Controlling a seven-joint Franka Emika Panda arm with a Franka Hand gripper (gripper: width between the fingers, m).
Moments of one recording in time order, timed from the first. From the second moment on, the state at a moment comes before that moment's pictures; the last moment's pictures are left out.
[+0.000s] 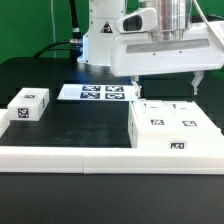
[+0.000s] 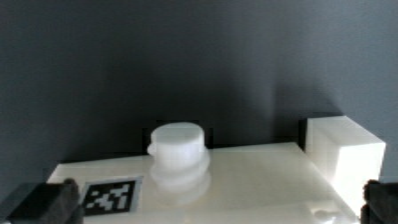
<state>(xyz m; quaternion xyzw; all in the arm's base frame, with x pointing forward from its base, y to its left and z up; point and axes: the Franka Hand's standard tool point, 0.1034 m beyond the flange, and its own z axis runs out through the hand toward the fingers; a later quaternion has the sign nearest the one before) 0.495 0.093 0.058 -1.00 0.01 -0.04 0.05</state>
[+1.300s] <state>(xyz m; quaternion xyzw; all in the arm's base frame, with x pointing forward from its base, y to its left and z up) 0.483 0.086 0.019 -1.00 0.01 -0.03 0.03</state>
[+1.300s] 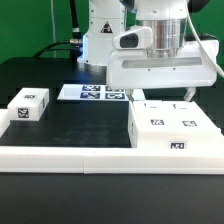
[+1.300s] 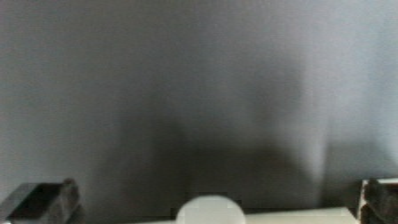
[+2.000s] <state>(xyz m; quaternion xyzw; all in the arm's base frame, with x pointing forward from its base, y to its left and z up) 0.482 0.092 0.007 -1.00 -0.03 -0.04 0.02</state>
